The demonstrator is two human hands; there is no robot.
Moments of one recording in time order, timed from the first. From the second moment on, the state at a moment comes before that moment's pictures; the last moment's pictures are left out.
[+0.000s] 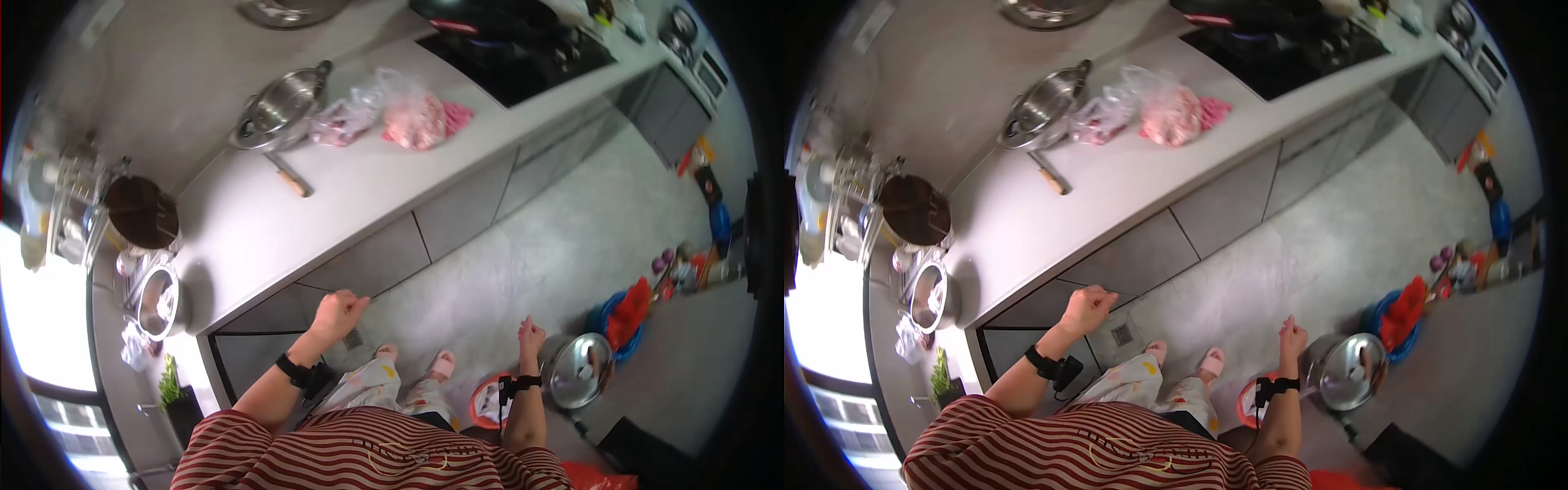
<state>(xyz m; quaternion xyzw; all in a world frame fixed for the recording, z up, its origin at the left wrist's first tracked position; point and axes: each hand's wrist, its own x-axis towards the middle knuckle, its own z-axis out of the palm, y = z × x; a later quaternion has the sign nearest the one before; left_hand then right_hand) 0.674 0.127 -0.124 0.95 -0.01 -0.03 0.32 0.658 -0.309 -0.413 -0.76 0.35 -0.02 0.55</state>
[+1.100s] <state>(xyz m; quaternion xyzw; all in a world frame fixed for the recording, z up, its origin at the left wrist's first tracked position) 0.964 0.119 -0.030 0.51 0.09 -0.12 0.85 1.072 -0.086 0.101 -0.65 -0.12 0.12 0.74</state>
